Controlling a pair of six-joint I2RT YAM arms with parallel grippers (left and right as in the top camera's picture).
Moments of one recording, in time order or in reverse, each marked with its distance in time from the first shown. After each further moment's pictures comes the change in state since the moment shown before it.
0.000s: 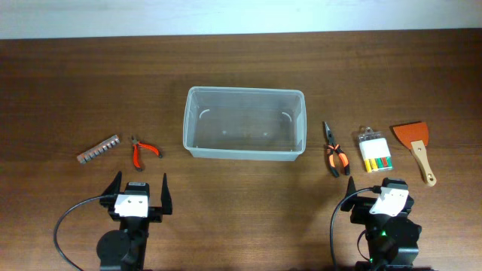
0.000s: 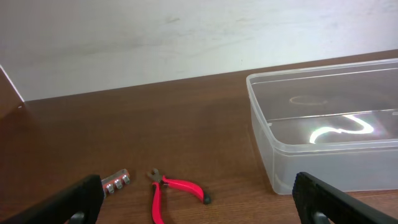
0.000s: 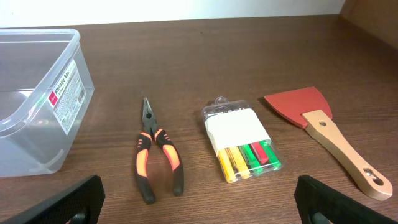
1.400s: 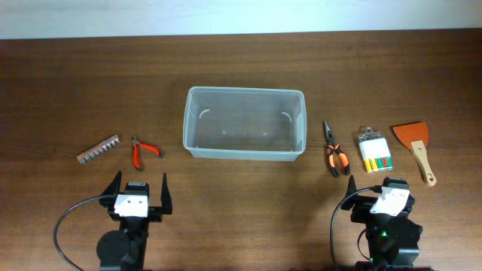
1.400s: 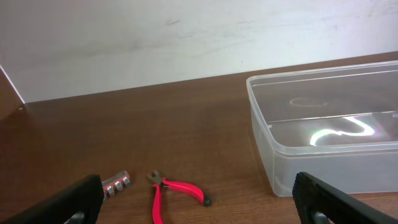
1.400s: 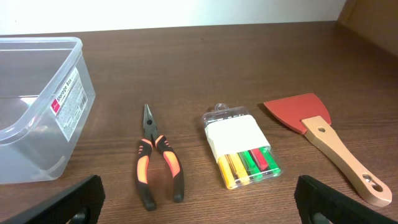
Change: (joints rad) left arm 0.000 0.000 0.000 0.007 0.000 0.000; right arm 0.000 0.000 0.000 0.022 0.000 0.000
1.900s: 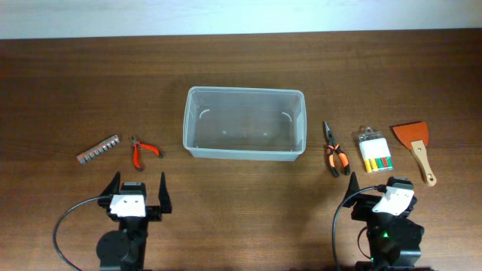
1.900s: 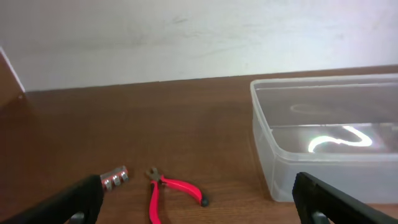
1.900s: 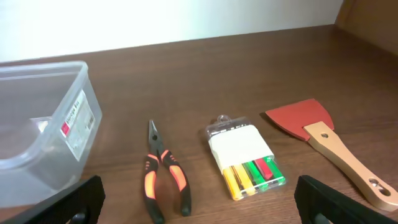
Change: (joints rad) left arm 0.000 0.001 0.004 0.000 -0.029 -0.083; right arm 0.000 0.008 0.018 0.033 0.000 0.066
